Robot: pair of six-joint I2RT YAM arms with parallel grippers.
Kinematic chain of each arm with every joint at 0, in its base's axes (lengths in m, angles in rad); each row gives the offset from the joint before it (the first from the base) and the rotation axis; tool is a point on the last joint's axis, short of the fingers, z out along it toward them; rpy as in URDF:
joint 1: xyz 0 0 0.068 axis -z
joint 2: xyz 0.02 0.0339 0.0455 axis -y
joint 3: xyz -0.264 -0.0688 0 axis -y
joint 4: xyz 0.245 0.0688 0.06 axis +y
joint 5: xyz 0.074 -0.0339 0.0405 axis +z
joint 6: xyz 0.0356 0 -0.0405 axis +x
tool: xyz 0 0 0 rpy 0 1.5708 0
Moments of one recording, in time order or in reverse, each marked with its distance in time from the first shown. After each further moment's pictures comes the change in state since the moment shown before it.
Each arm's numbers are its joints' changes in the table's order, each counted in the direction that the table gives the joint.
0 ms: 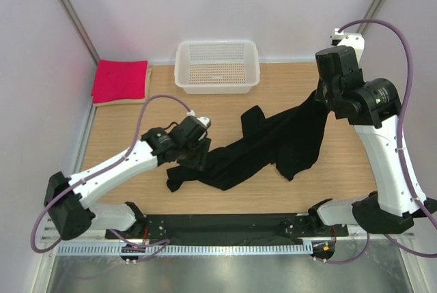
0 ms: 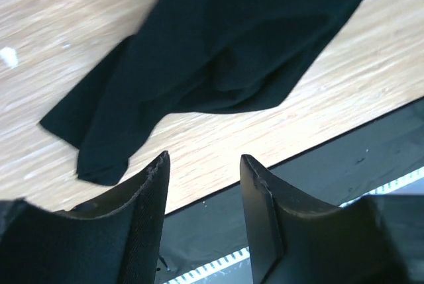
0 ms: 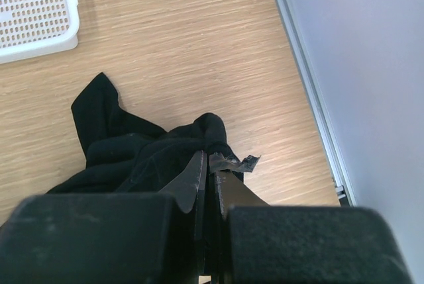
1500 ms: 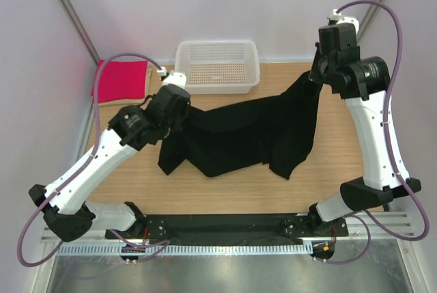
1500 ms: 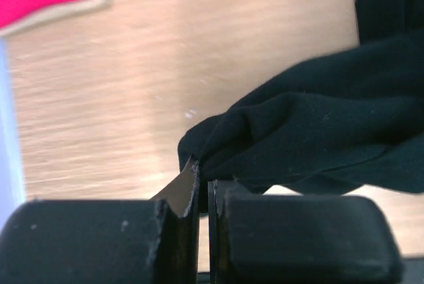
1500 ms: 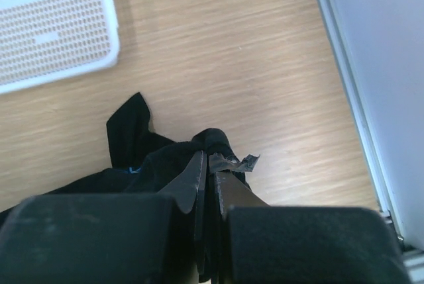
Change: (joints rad) left arm 0.005 -0.024 0.443 0.219 0.521 0.127; right arm 0.145 -0.143 0.089 -0.088 0.218 -0.029
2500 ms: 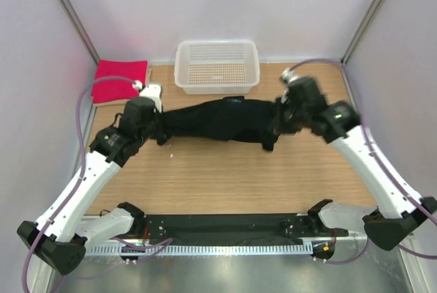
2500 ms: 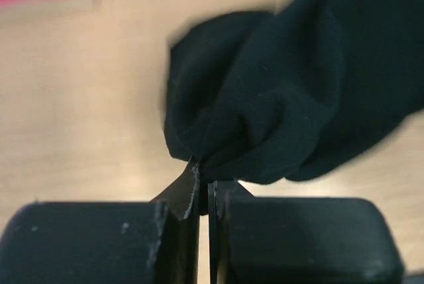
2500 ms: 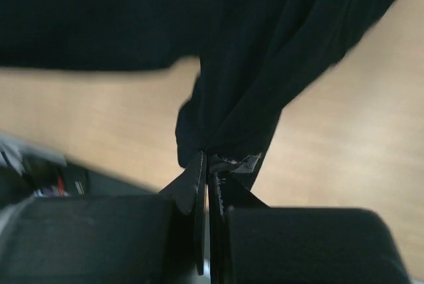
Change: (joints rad) left arm -0.342 0.245 -0.305 -0.322 -0.291 0.174; right arm -0.174 0.262 -0.488 -0.187 0.447 0.119
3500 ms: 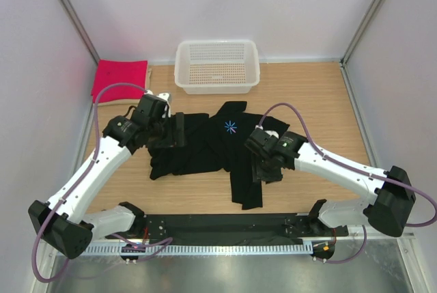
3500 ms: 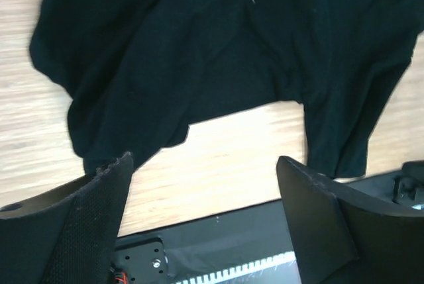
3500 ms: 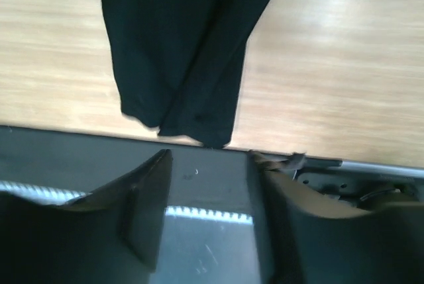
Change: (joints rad) left arm 0.000 -0.121 -0.021 0.211 -0.259 -0.261; right arm -0.413 -0.068 -0.552 -0.015 -0.104 0.375
